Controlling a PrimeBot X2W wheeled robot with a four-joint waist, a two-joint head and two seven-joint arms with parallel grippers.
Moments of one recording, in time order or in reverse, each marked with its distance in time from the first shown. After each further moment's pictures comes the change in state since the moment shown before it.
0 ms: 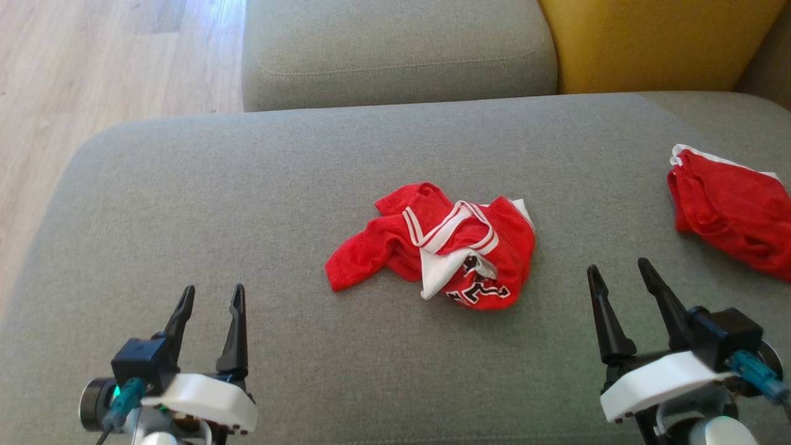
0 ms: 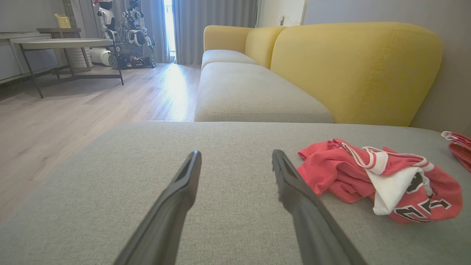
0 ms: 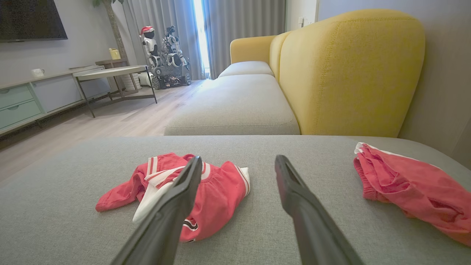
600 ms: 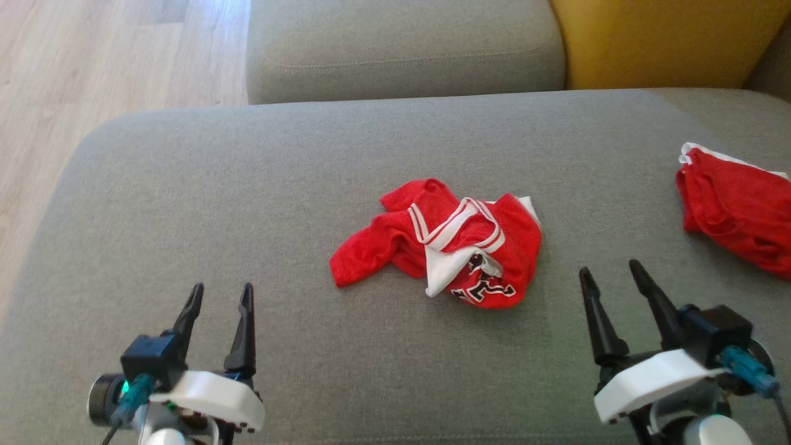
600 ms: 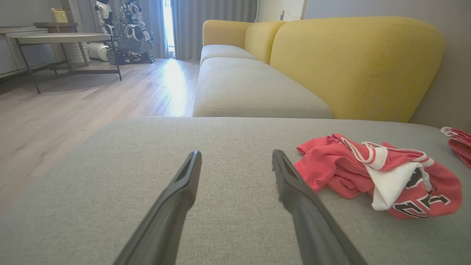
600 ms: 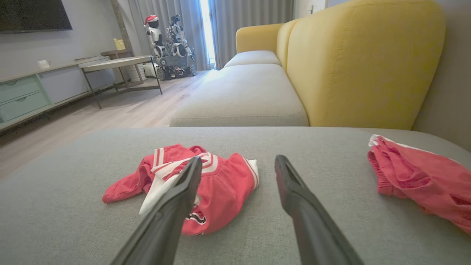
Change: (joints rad) left arm -0.009 0.002 -0.022 0.003 -0.006 0.008 0.004; right arm -0.005 -0.001 0.012 0.004 0.007 0.000 0.022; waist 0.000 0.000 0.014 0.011
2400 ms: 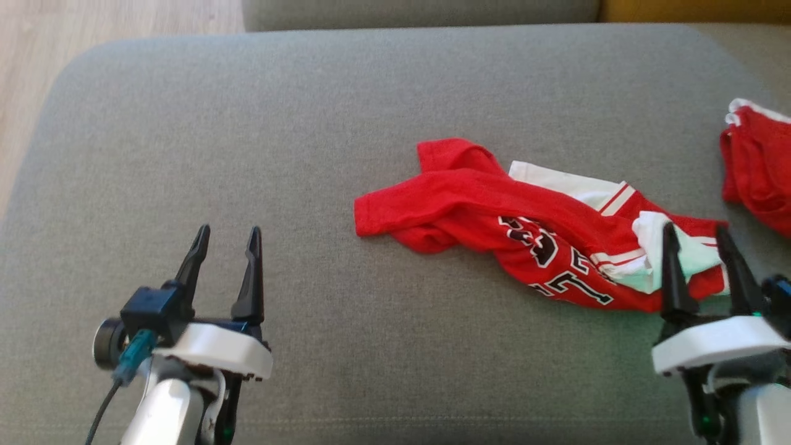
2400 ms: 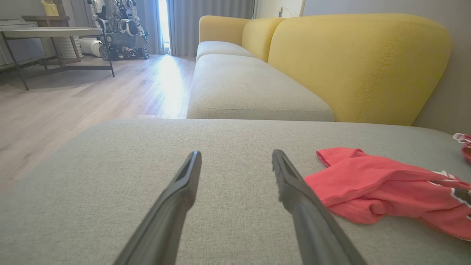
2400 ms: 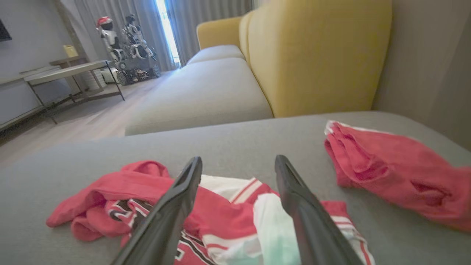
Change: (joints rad) left arm -0.133 -0.068 0.043 0.021 0.063 -0.070 -0.011; right arm -0.097 0.002 -0.190 0.065 0.058 0.000 -0.050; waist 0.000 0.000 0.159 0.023
